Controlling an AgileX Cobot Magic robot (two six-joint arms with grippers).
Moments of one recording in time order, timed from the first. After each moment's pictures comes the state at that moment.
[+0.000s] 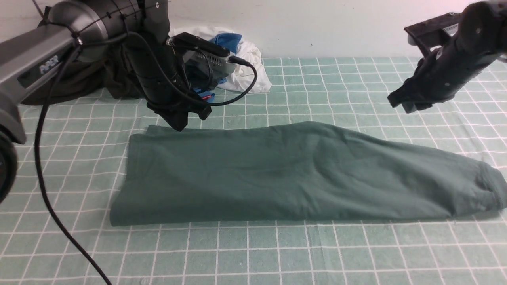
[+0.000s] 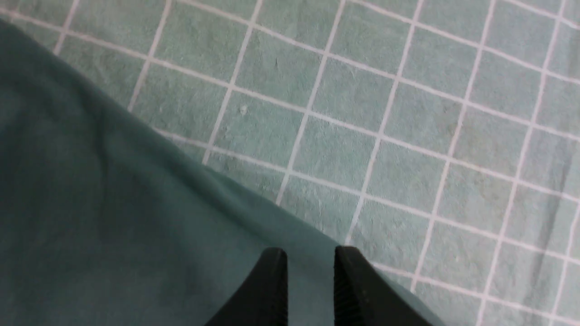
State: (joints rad) right arm 0.12 1.92 -1.66 -0.06 0.96 -0.15; left arm -0.28 2.01 -1.85 -0.03 1.23 0.27
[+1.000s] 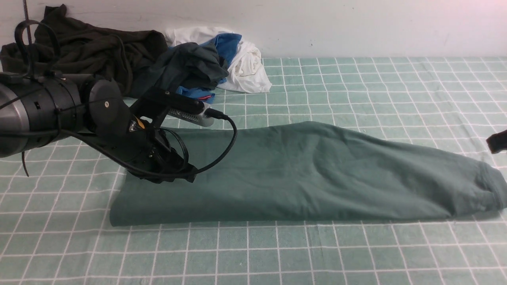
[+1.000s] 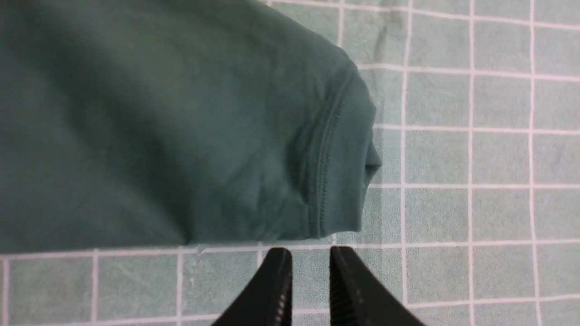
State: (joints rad) right arm -0.10 1.51 -1.15 -0.13 0.95 -0.01; left arm -0.28 1.69 -1.12 -0.18 0.61 0.27
